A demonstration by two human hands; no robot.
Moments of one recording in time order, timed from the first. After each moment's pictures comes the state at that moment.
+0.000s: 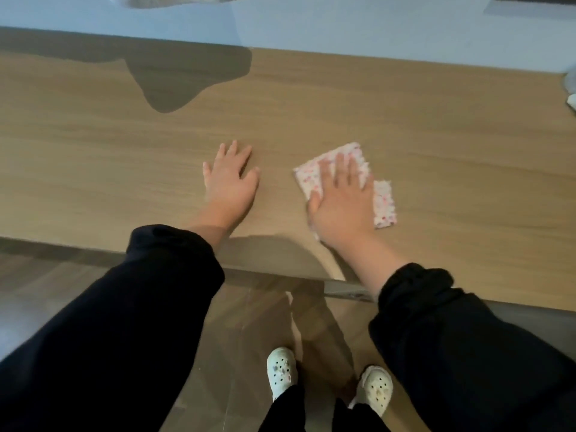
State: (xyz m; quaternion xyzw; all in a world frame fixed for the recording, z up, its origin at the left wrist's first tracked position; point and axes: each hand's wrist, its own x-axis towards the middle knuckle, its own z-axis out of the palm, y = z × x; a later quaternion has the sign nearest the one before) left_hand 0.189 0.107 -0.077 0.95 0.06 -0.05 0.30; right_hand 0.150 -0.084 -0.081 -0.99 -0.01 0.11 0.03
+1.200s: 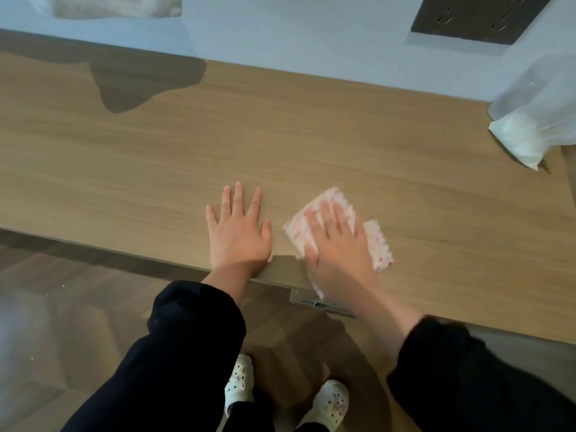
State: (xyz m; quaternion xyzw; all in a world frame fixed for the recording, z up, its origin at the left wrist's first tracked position) left_hand 0.102 -0.045 -0.088 0.99 0.05 -0.06 0.07; right_hand 0.083 -0.231 -0.080 -0.98 -0.11 0.12 0.05
